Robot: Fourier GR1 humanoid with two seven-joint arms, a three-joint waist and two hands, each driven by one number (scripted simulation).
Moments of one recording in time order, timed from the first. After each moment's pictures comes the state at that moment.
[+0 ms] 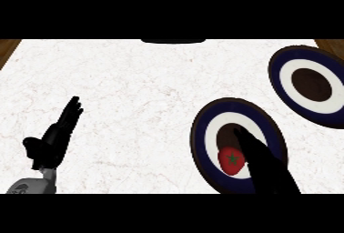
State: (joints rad) left arm -0.06 0.33 -0.07 -1.32 0.16 0.05 -0.15; right arm 0.06 -0.28 0.52 -2.05 0.77 0.22 0.85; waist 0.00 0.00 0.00
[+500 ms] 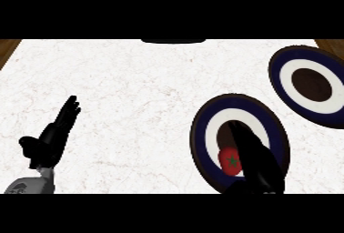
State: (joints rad) left arm -0.07 0.31 -0.01 -1.31 0.12 0.01 -0.15; right arm 0.00 -0.21 0.47 -1.83 0.85 0.21 0.77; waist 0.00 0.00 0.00
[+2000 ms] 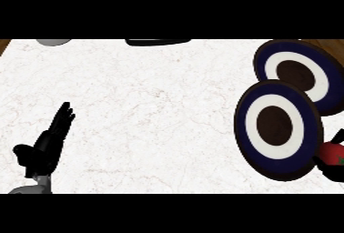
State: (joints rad) left arm -0.01 0.26 0.06 -1.34 0.07 -0.01 -0.15; right arm 0.12 -0.53 -0.16 -1.57 0.60 -0.06 0.10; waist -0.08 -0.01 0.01
